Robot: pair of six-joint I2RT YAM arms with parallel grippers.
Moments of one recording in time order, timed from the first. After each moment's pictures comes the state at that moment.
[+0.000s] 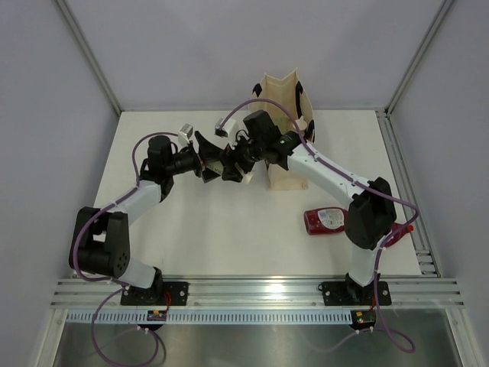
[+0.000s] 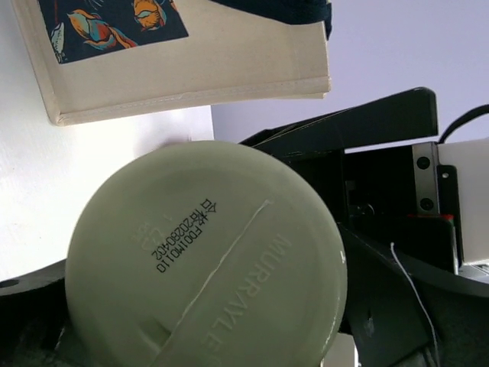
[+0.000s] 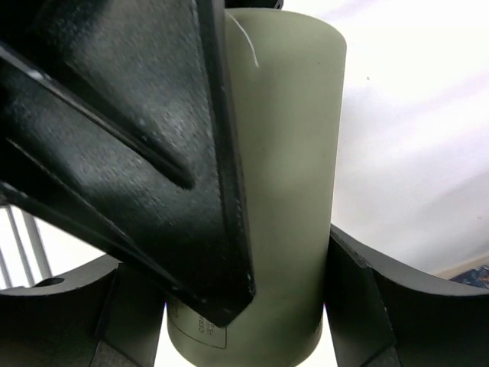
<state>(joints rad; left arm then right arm) -0.18 1.48 0.82 0.42 0.92 -1.23 0.73 1.86 1.70 -0.53 -0.44 -0.22</state>
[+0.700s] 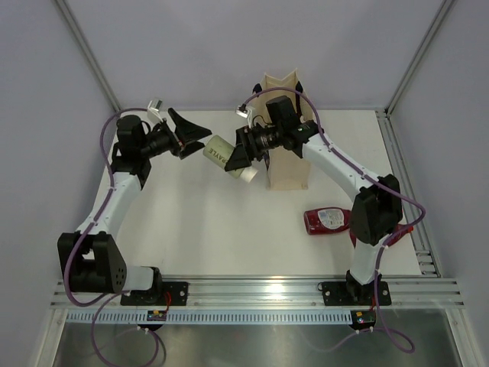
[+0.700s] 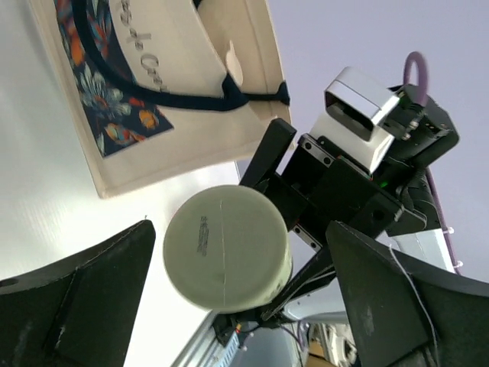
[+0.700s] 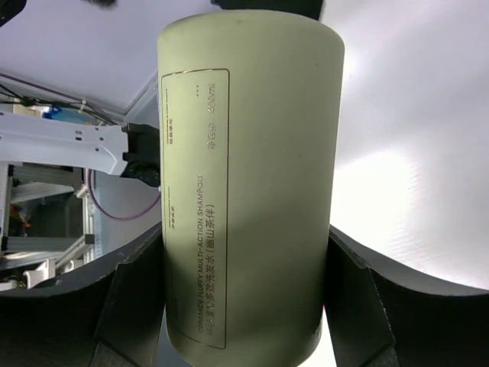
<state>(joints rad) -0.04 1.35 1.05 0.10 0.89 -1.01 0.57 1.86 1.71 -0.48 -0.94 0.22</state>
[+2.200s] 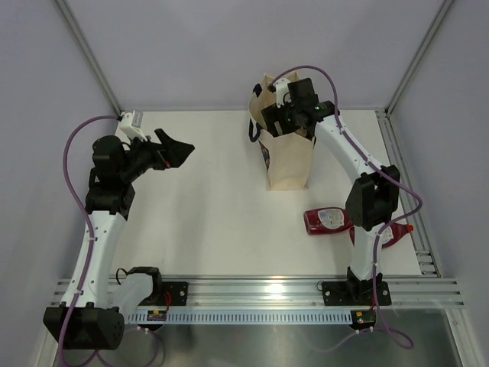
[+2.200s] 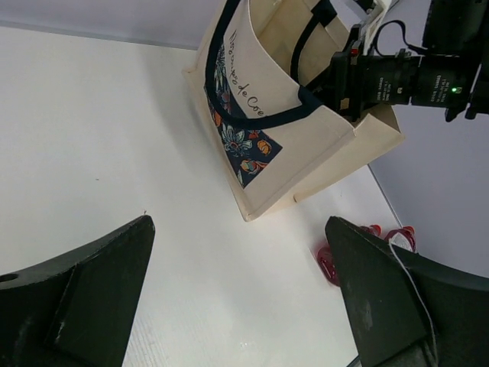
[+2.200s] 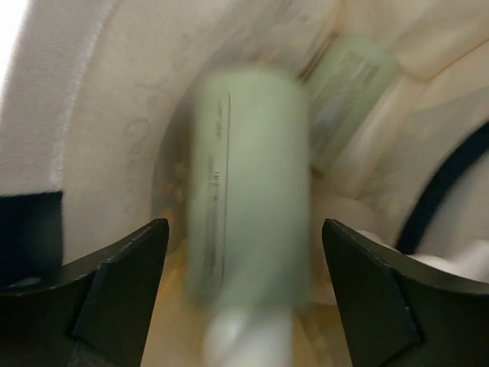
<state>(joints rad) -0.01 0.96 1.01 -0.24 0.56 -0.46 0.40 2.01 1.95 -0.68 -0.12 -0.14</state>
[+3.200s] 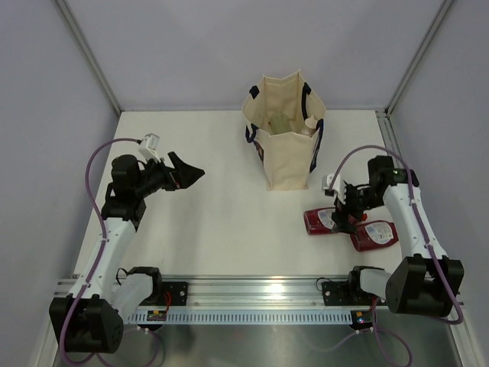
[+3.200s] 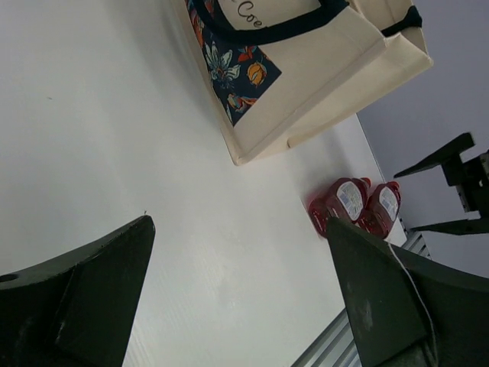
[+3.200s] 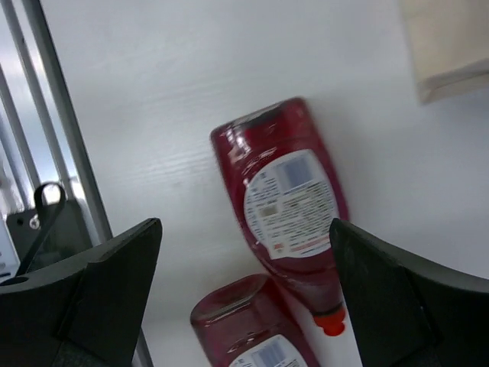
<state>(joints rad) -0.03 0.94 0.74 -0.11 0.66 -0.51 -0.08 1.23 1.07 -1.25 -0.73 -1.36</state>
